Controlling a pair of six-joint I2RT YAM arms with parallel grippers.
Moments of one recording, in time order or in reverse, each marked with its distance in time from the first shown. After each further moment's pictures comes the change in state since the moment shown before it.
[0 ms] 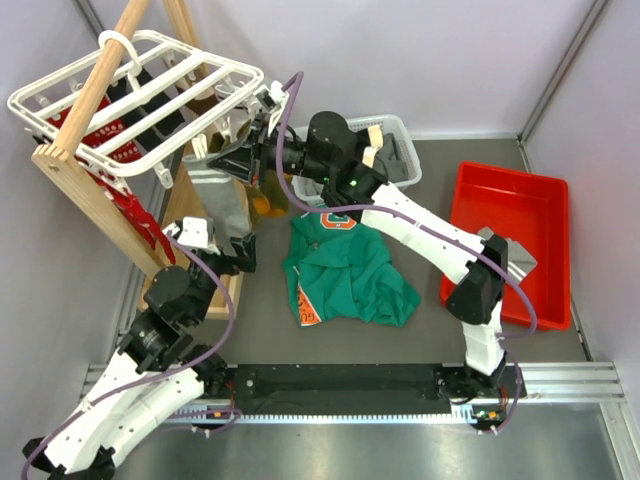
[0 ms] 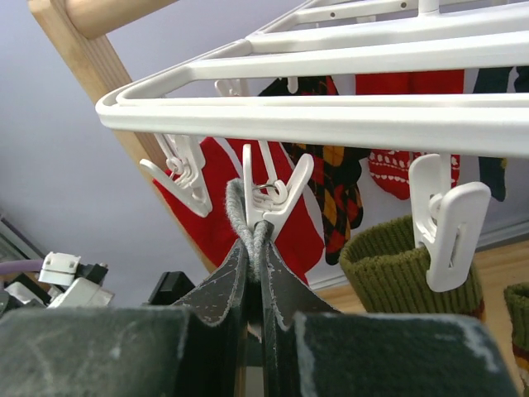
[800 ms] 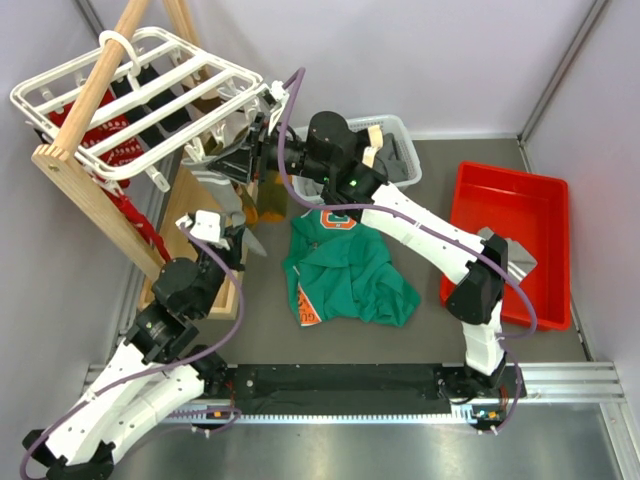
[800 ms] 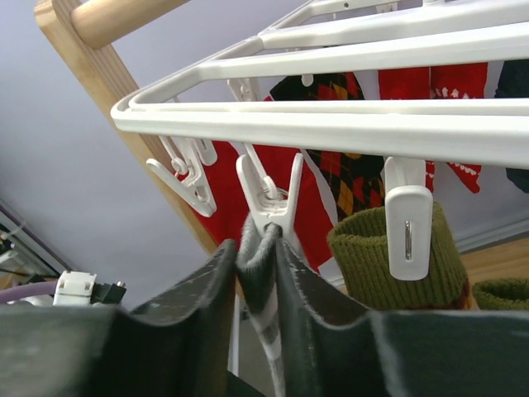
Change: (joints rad) left arm 0.000 0.101 0.023 0.064 0.002 0.066; right arm 0.000 -0.001 0.000 0.000 -0.001 0.066
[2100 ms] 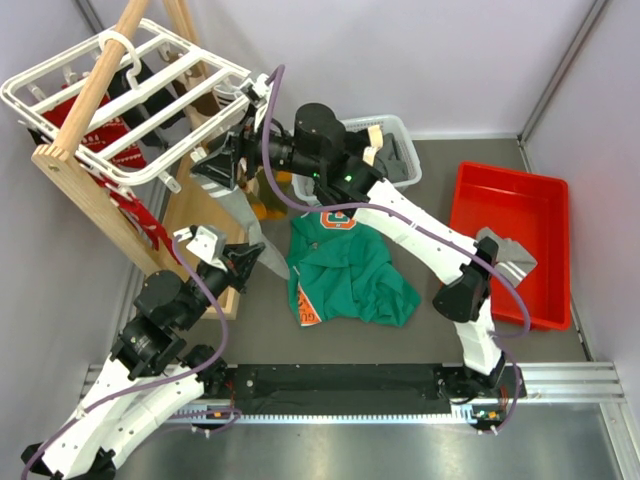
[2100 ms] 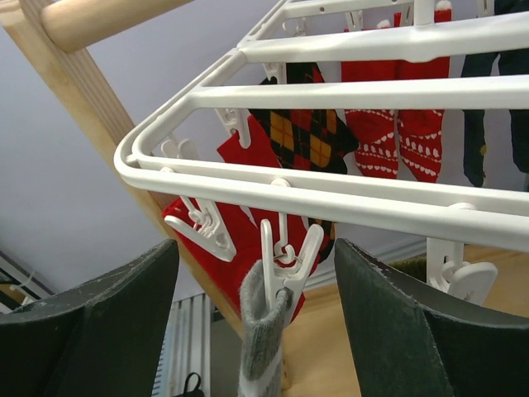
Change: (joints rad) left arm 0.000 -0.117 0.016 -0.101 0.394 -0.073; right arm 0.037 0.076 0.221 -0.202 0.082 -0.128
